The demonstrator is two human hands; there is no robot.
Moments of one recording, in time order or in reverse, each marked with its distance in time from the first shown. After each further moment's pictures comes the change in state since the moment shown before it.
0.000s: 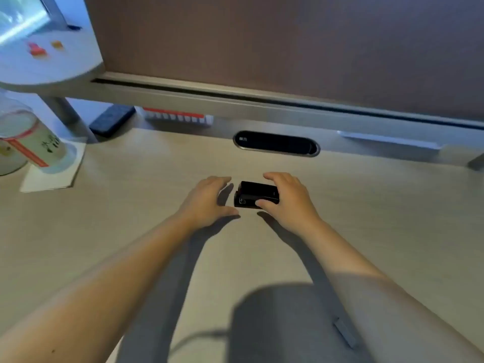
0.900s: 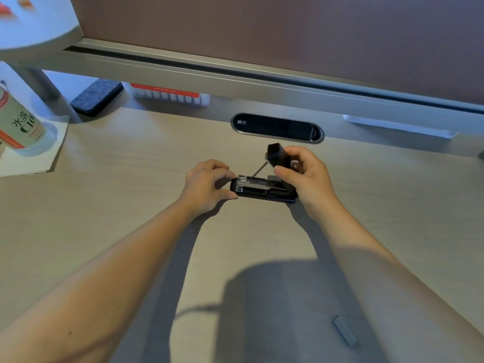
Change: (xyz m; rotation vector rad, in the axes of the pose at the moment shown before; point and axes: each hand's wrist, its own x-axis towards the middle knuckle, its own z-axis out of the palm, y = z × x) left_hand 0.019 -0.012 0.017 -0.071 0.161 0.039; right_hand 0.006 0.008 -0.016 0.866 0.137 0.050
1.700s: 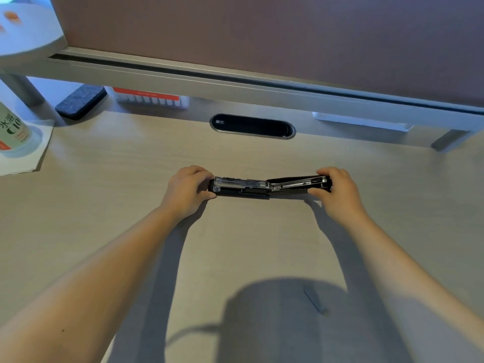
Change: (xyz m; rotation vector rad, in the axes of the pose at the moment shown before) left_hand -0.024 0.010 0.007 0.118 0.022 0.022; right_hand -0.040 0.032 -0.091 -0.779 0.238 0.047
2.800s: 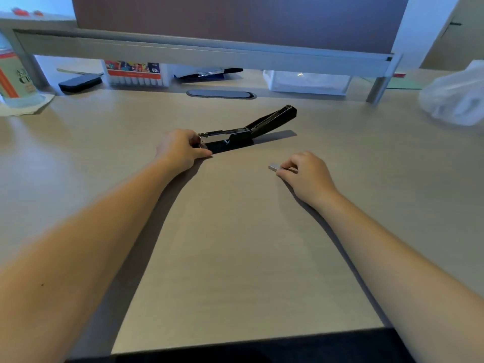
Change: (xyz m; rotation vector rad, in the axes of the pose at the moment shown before) left_hand -0.140 0.048 0.055 -0.138 0.228 -0.009; right_hand -0.192 0.059 0.051 -0.120 0.226 -0.238
